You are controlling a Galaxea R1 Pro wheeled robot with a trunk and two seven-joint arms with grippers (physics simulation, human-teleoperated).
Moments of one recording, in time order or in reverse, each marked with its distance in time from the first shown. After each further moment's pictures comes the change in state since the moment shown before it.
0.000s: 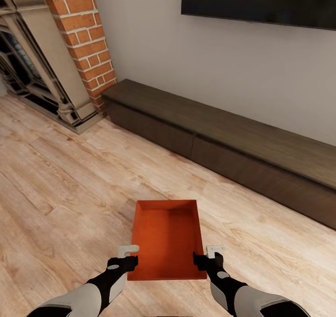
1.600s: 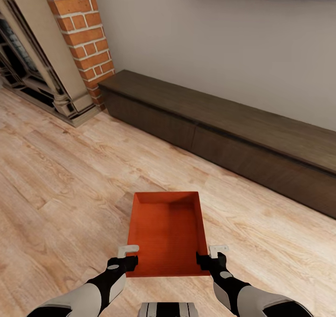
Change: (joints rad) left arm 0.000 0.000 0.000 0.000 0.000 0.000 0.000; right arm 0.000 -0.019 0.000 0.000 0.000 0.000 0.001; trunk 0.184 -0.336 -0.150
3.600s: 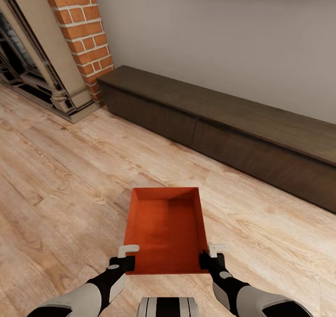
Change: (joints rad) left arm 0.000 0.000 -0.012 -0.002 0.004 -0.001 -0.004; right arm 0.000 0.005 -0.003 0.000 0.003 -0.033 0.002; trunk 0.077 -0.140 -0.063
